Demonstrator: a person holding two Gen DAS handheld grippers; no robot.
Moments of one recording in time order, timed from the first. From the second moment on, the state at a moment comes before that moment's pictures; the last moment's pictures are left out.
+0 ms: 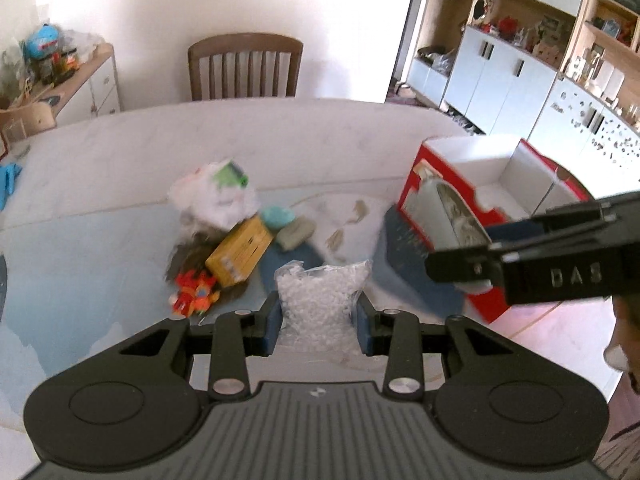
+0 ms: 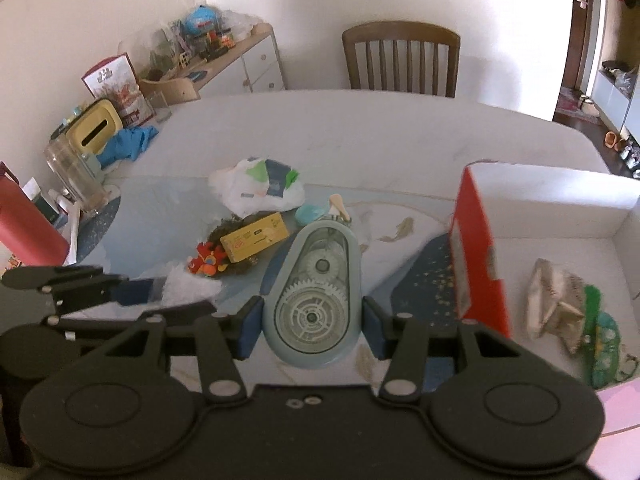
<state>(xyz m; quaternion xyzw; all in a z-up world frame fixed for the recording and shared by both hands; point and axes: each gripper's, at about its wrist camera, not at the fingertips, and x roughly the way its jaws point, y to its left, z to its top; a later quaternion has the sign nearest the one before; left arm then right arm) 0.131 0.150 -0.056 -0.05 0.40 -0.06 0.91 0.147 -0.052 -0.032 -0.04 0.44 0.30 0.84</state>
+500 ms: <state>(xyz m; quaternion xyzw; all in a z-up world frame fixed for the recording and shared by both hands) 0.167 0.072 -0.018 -0.04 0.38 -0.09 0.92 0.159 -0.132 -0.007 -0.02 0.41 0.28 0.87</state>
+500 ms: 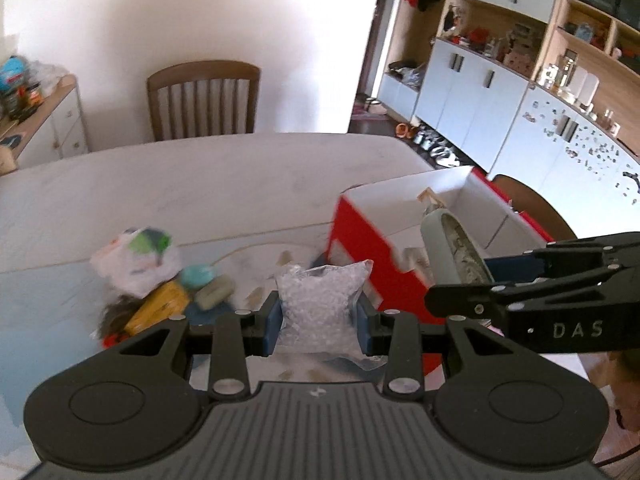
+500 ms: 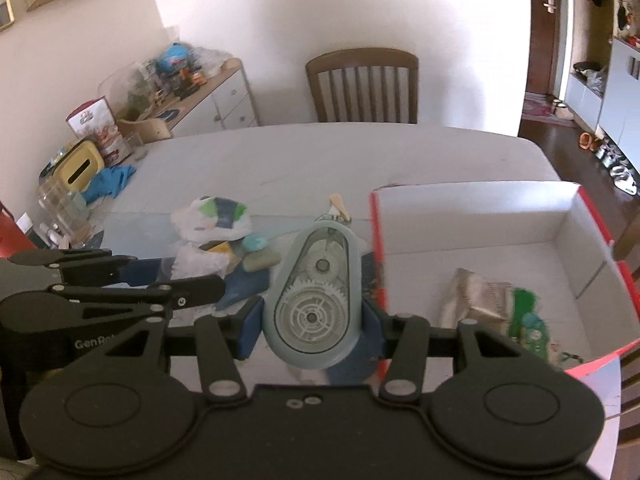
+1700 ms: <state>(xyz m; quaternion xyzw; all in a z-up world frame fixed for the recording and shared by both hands) 0.309 -0.116 -0.060 0.05 0.42 -0.13 0.90 0.255 -0.278 -0.078 -0.04 0.46 0.18 0.87</state>
